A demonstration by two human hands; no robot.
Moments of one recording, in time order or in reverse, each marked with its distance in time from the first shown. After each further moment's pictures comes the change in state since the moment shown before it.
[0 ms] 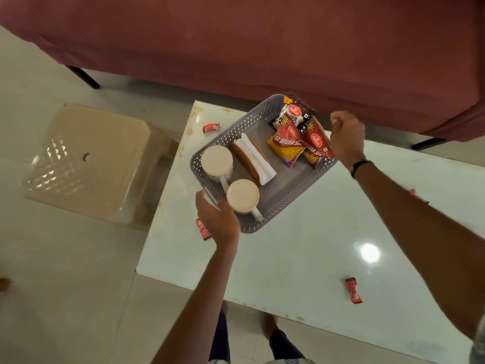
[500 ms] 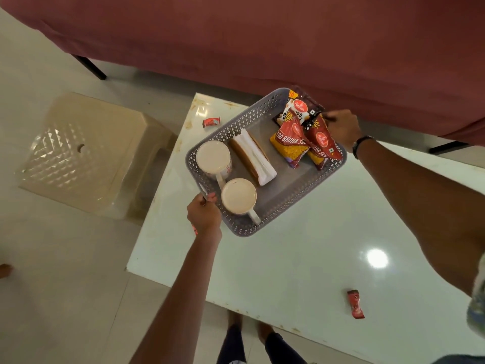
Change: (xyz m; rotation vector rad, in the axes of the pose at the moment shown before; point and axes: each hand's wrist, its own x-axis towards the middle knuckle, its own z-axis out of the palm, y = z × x) left_hand 0.038 -0.018 0.013 -0.103 0.011 -0.274; right_hand 0.047 0.019 0.029 -0.057 -0.409 -0.039
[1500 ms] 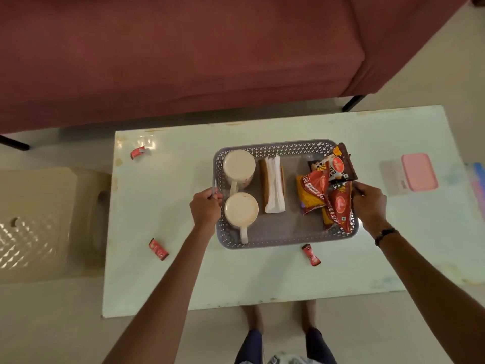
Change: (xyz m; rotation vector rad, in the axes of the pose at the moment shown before) left_hand -0.094 0.013 0.066 0.377 -0.513 0.316; right_hand -0.285 0.151 -0.055 0.267 0.448 0.616
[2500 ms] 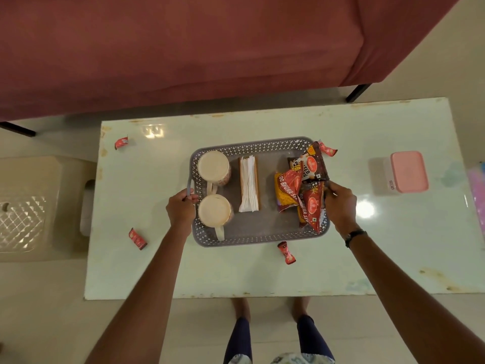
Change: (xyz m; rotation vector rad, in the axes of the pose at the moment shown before) left_hand -0.004 -0.020 0.022 0.059 0.139 -0.077; right_hand 0.027 0.038 0.015 0.120 -0.123 -0.049
